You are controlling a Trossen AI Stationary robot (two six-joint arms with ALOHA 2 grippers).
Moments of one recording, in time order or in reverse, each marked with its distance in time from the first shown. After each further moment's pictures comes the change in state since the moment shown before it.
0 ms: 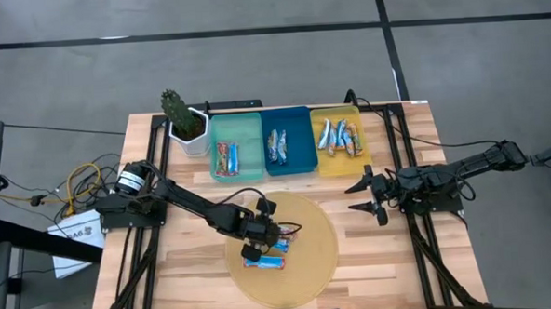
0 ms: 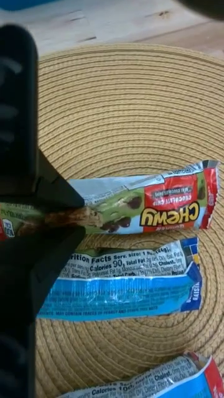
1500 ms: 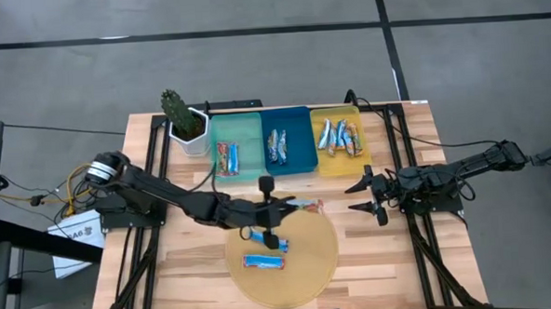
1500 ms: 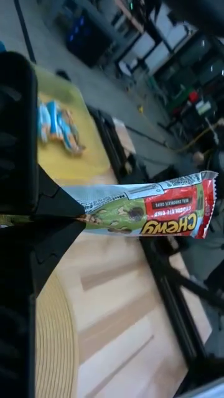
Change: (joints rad) left arm 0.006 -0.253 -0.073 0.628 -0.239 0.159; right arm 0.000 0.001 0.000 -0.001 0.000 0.000
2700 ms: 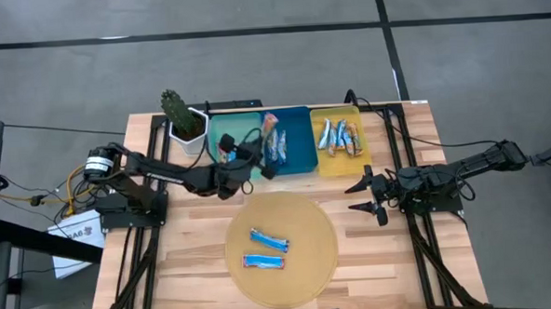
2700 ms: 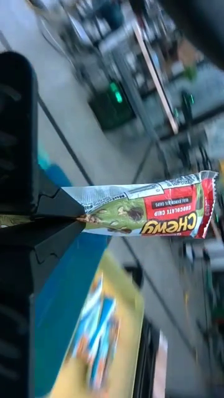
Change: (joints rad) left arm 0.290 -0.053 -0.206 0.193 -0.551 -0.306; right arm 0.000 0.000 0.000 0.000 0.000 0.000
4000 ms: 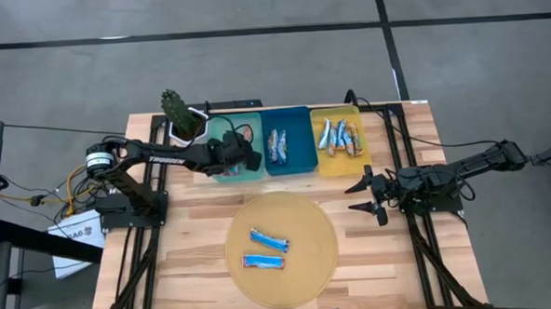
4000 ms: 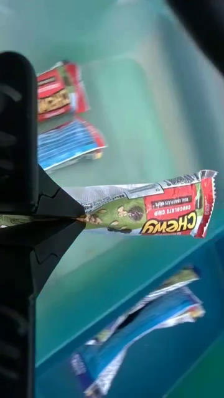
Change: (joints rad) left arm 0.288 0.000 0.000 -0.716 0.472 -0.770; right arm 0.000 0.000 0.000 0.000 0.000 0.000
